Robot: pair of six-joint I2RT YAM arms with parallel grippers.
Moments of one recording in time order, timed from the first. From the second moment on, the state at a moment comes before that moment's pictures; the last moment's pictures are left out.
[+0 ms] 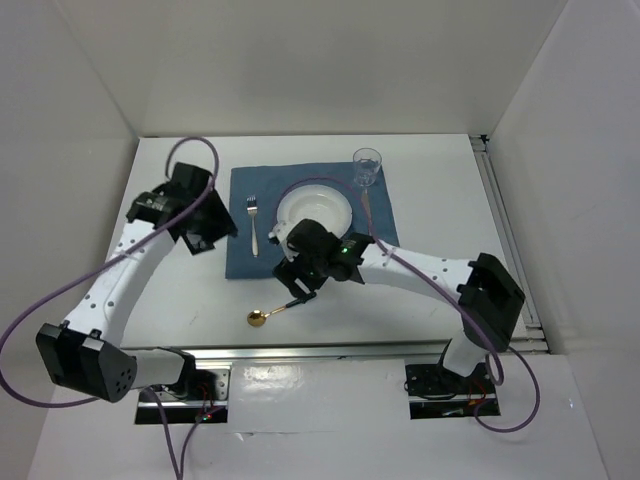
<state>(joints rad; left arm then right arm) -0.26 1.28 1.28 -1.06 -0.07 -0.77 0.98 1.62 1.22 -0.51 0.00 0.07</state>
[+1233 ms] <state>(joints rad) 0.14 1.28 1.35 -1.08 0.02 -0.53 1.03 1.84 1.10 -0.24 -0.09 -0.16</state>
